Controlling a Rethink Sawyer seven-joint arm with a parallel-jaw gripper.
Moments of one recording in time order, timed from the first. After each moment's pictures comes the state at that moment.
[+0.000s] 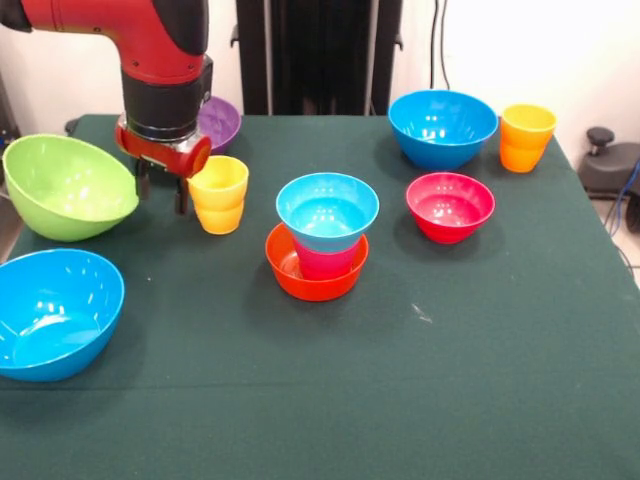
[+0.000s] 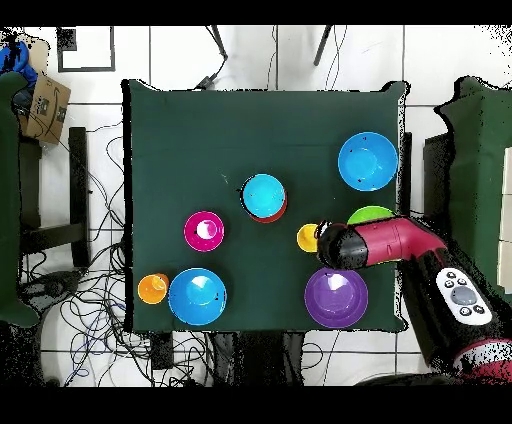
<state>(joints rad) -0.81 -0.53 0.40 1.68 -0.94 0.58 2.41</state>
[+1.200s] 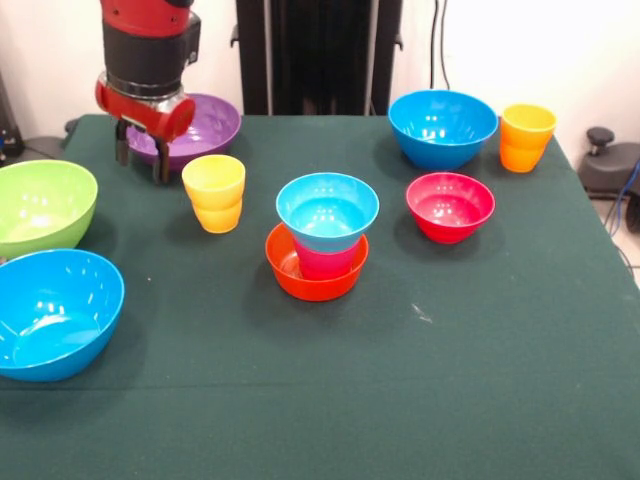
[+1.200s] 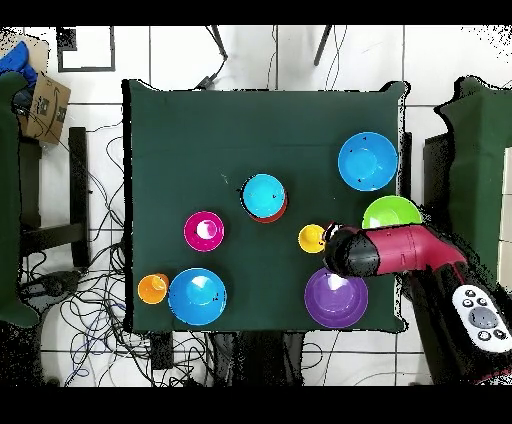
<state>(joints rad) -0.81 -0.66 0.37 1.75 -0.87 0.58 2.41</state>
